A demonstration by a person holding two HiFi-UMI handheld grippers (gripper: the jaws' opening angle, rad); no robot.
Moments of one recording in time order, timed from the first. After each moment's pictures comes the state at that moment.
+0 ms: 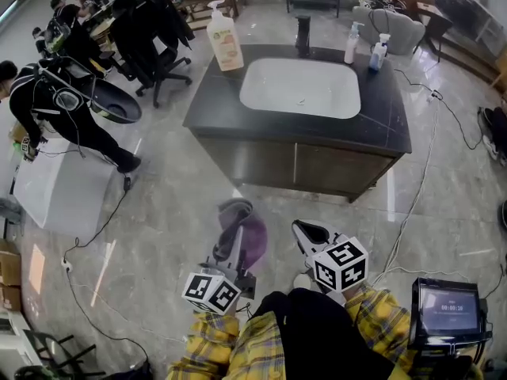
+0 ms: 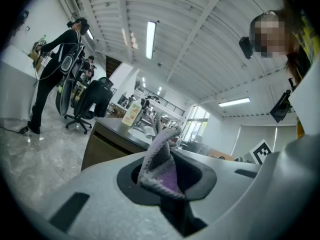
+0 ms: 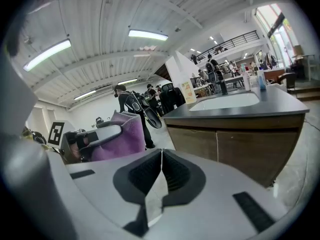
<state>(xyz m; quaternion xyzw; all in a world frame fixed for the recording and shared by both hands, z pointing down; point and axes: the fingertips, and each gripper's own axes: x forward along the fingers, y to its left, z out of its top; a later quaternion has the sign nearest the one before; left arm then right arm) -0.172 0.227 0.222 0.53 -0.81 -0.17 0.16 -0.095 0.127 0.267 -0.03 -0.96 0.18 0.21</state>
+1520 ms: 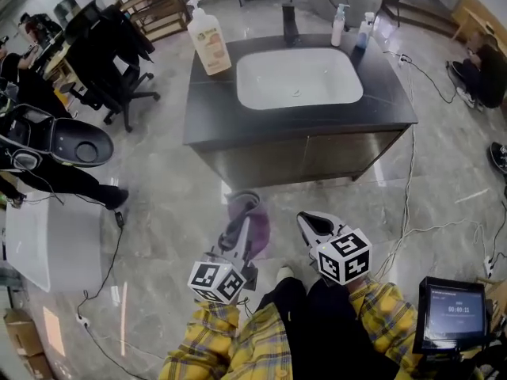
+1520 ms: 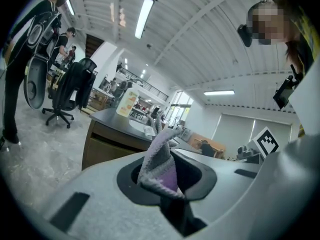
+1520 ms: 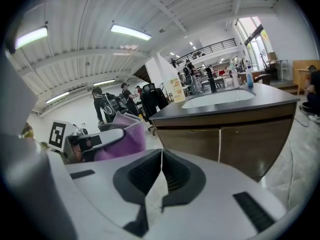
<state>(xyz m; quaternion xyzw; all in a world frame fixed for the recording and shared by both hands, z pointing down) -0.312 0.248 0.262 0.64 -0.73 -0.11 0.21 -0.209 0.175 0.290 0.11 -0.95 0.21 0.22</state>
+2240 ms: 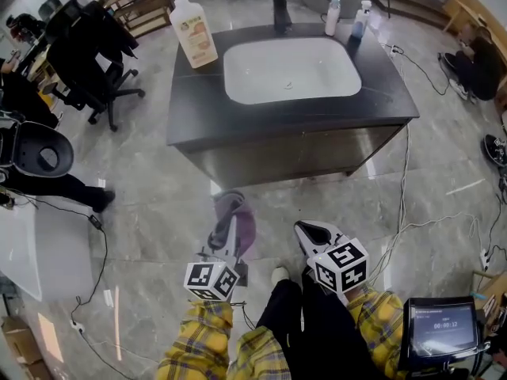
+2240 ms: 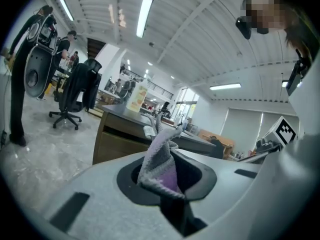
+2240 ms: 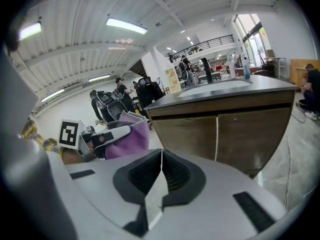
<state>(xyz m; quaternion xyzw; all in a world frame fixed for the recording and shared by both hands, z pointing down) -0.350 0.237 0.328 0.61 -0.76 -0.08 0.20 -0.208 0.175 0.342 0.12 -0.94 0.22 0.25</state>
